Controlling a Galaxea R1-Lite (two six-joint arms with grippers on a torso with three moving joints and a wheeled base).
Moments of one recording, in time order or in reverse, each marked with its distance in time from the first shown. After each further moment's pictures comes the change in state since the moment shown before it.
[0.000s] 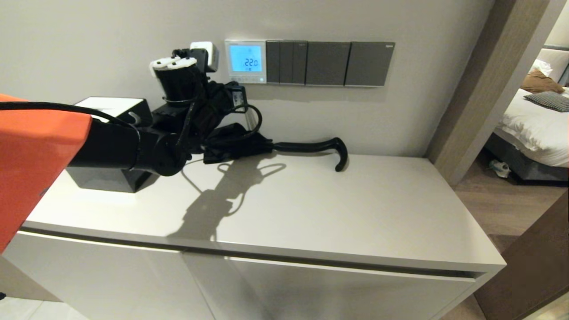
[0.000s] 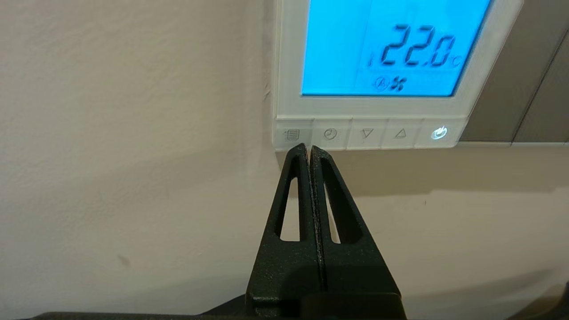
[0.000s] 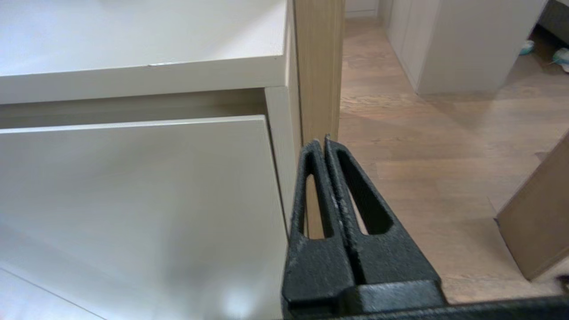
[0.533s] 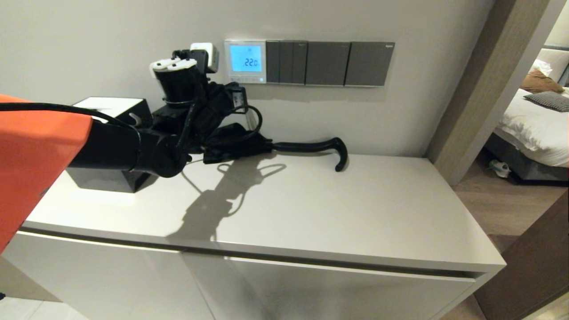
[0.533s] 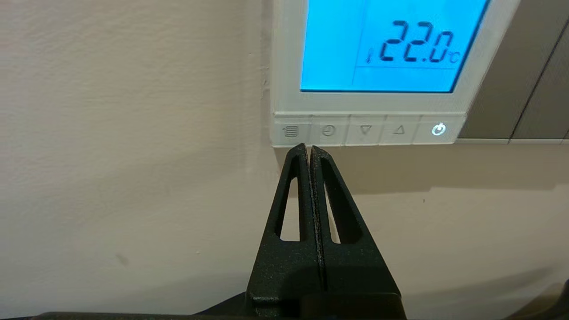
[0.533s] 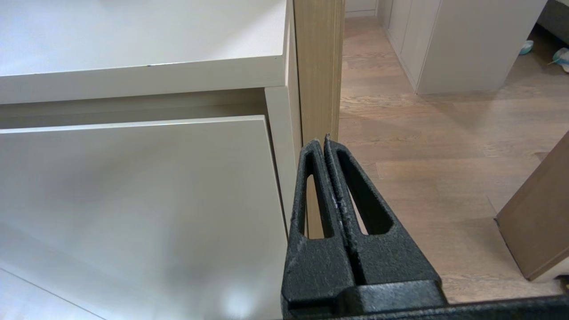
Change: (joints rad) left arm 0.000 -0.003 0.014 -0.012 0.000 0.000; right arm 0.001 0.000 0.000 0.000 0.000 0.000
